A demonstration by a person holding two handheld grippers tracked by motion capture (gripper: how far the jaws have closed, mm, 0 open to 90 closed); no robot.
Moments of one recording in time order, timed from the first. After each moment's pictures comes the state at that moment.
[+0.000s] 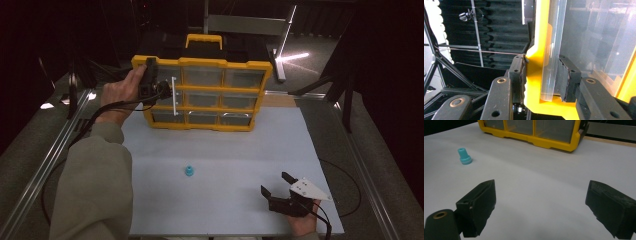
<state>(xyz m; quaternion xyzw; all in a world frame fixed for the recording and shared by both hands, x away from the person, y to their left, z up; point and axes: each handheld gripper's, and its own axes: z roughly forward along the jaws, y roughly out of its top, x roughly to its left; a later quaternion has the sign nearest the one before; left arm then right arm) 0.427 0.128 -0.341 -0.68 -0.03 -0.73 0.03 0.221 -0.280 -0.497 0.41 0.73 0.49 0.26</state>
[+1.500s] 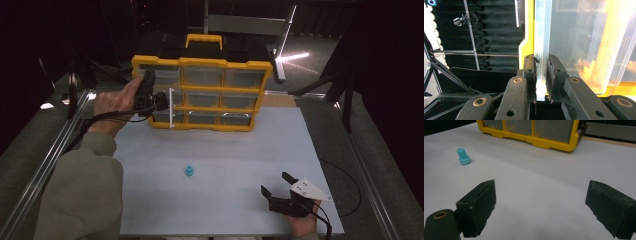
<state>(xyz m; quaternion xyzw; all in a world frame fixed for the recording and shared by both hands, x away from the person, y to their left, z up) 0.394 0.132 -0.343 -0.70 -0.01 -0.72 0.03 0.220 -0.280 -0.497 0.42 0.72 0.49 0.26</state>
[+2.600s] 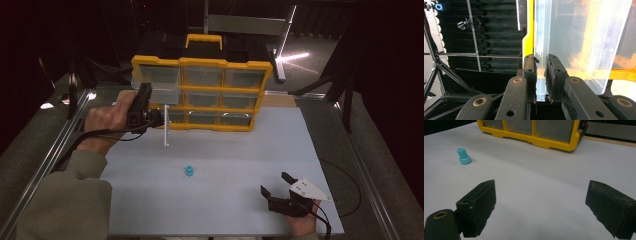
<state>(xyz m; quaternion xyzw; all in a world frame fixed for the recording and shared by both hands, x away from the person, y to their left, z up) 0.344 0.138 -0.346 -0.70 0.00 -0.72 0.02 0.220 -0.279 -0.497 0.41 0.73 0.48 0.26</state>
